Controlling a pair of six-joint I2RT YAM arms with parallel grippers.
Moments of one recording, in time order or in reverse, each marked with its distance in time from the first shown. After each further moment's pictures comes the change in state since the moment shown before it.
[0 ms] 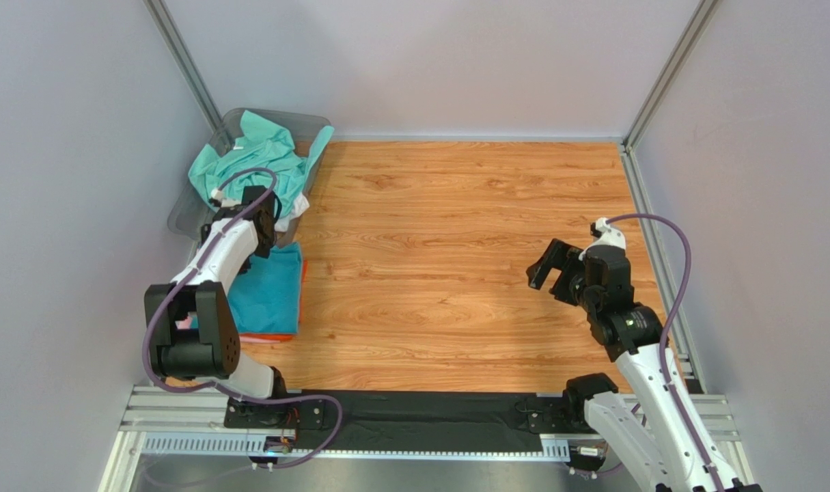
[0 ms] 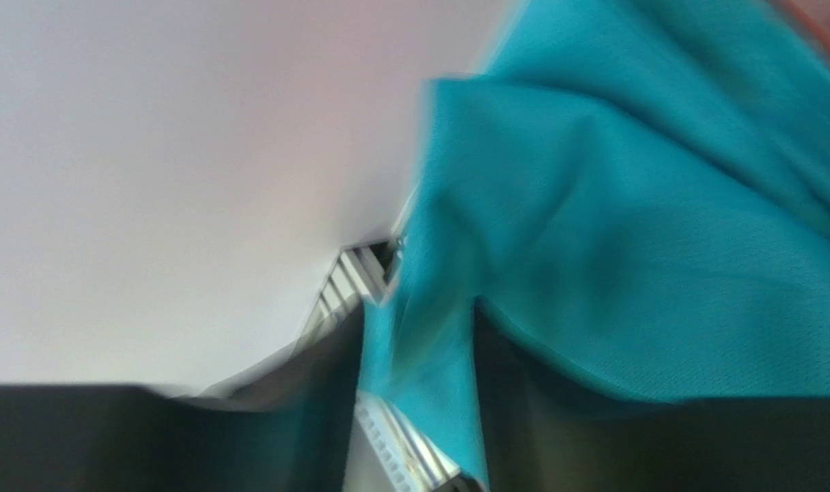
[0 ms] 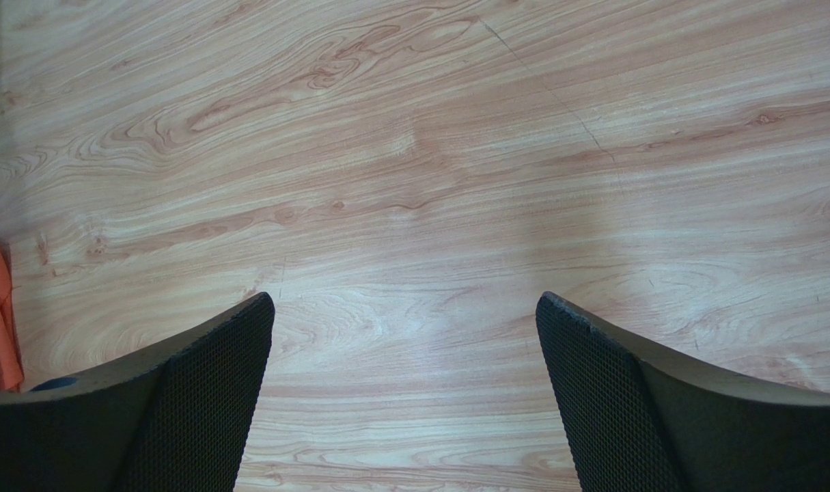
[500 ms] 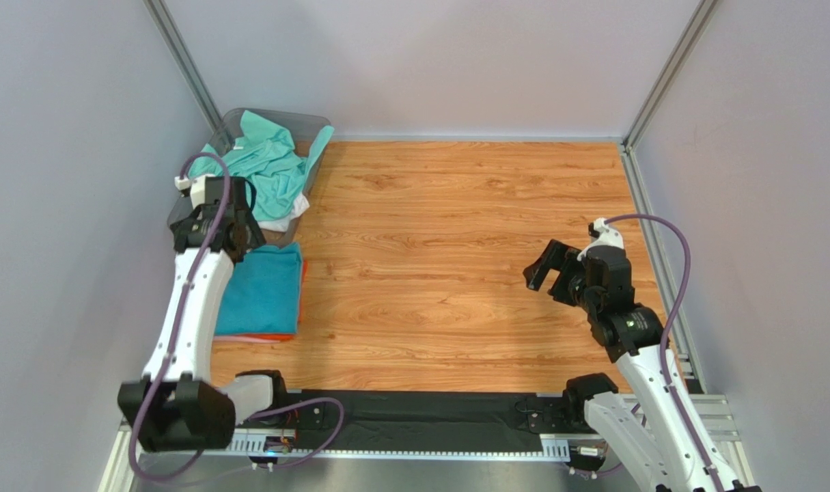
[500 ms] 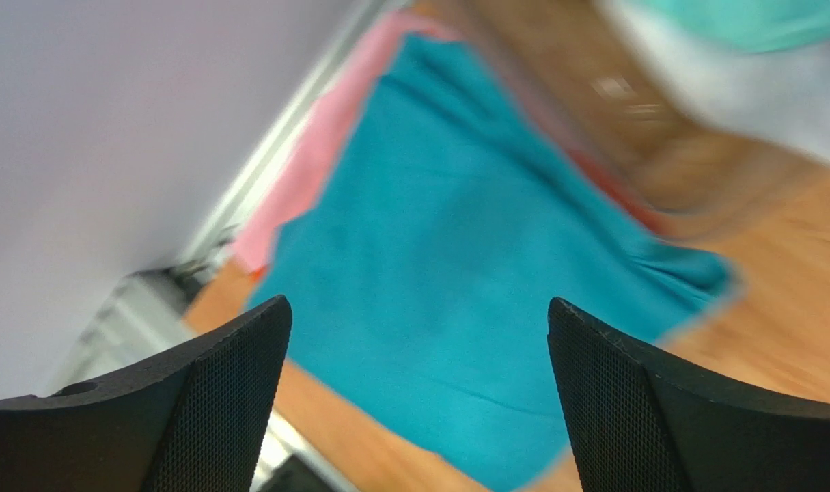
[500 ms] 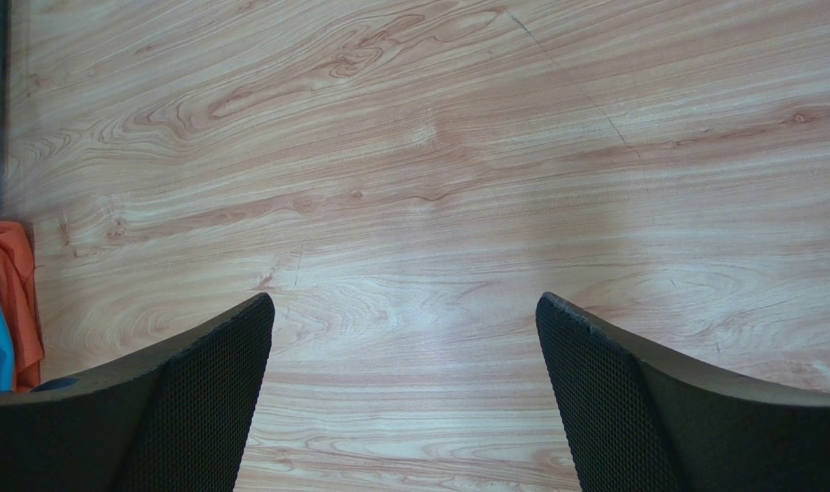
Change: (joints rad) left arm 0.010 -0.283 0.111 -0.069 0.330 -0.156; right arm 0.000 -0.008 0.000 0.000 -0.044 -0.001
